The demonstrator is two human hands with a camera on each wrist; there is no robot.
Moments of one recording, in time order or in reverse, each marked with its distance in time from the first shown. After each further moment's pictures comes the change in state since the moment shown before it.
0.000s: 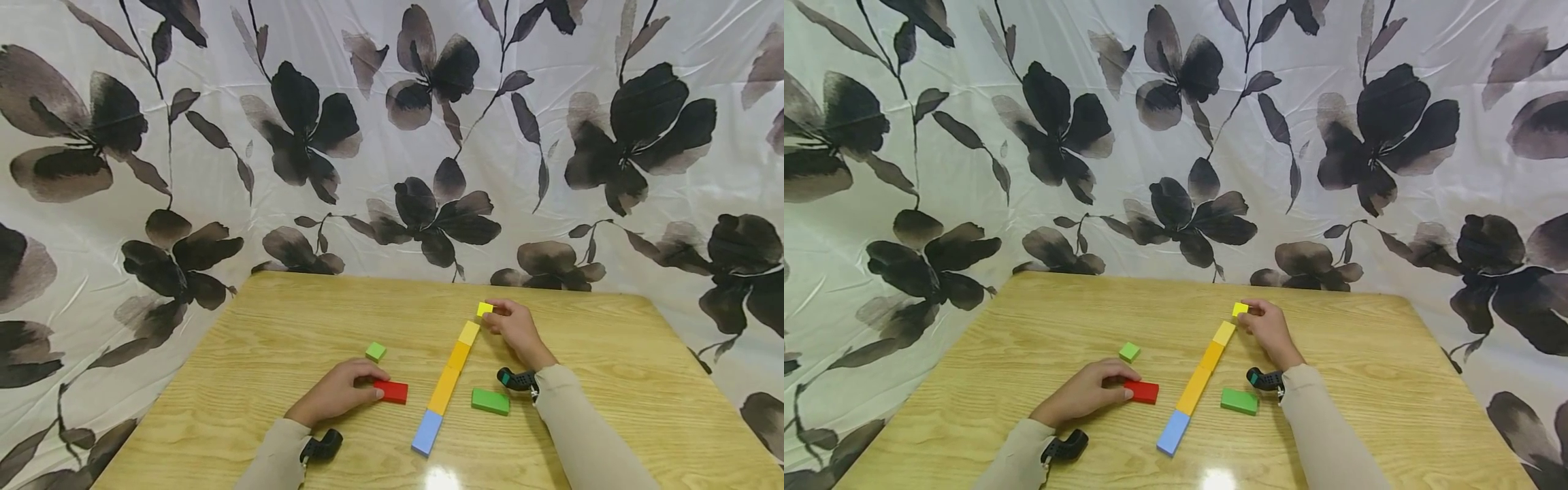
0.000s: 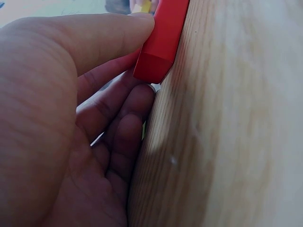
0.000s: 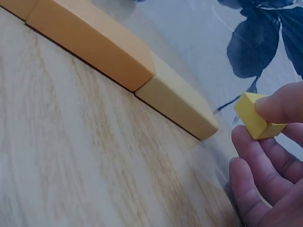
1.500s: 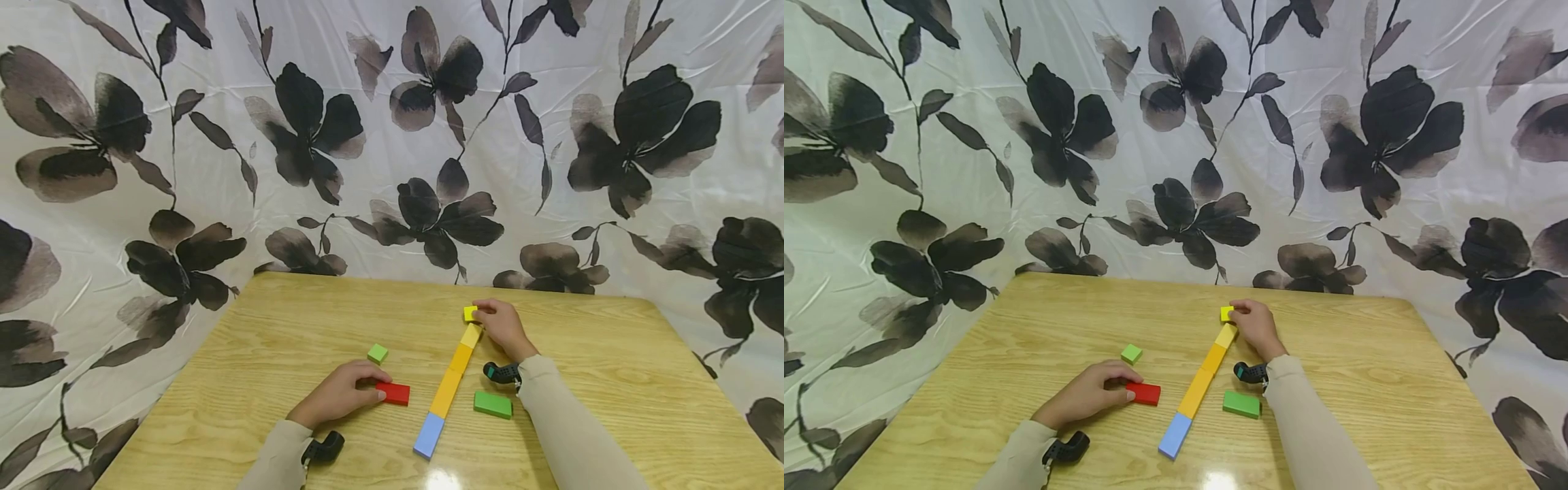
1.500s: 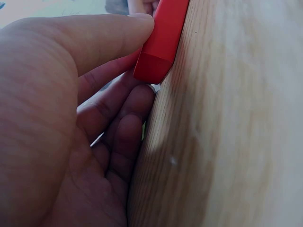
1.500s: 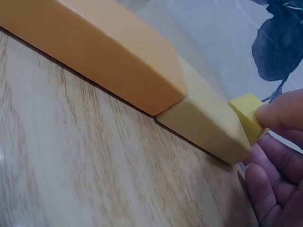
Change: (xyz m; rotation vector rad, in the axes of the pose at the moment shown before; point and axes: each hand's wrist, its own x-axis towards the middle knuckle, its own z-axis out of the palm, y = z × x) left_hand -0.001 0.002 0.000 -0.014 0.002 -0.009; right_hand 0.018 -0.001 0.024 -0.256 -0.008 -0.055
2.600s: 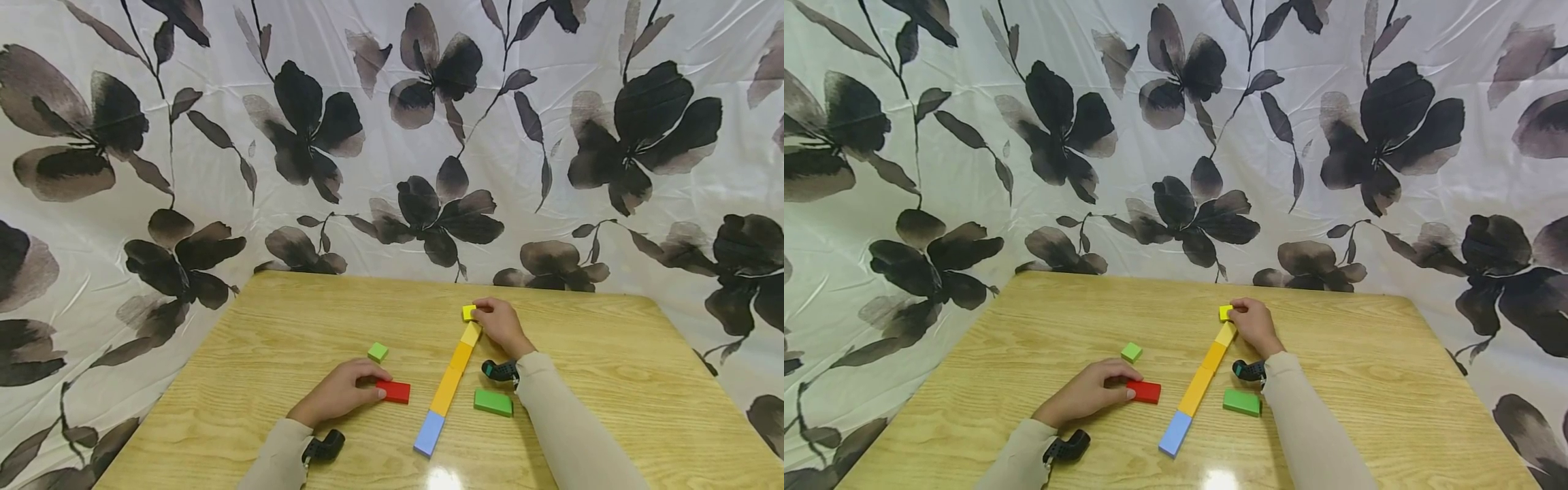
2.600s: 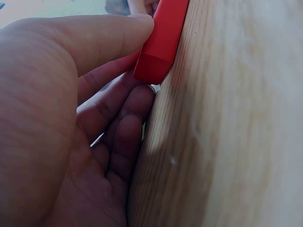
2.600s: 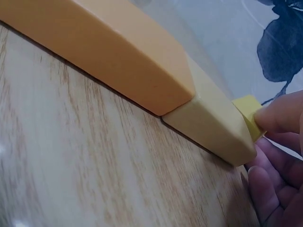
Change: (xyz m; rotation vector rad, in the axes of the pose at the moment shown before) left_hand 0.002 -0.002 0.001 0.019 0.003 0.010; right_hand 0.001 0.000 0.001 -0.111 -0.014 -0.035
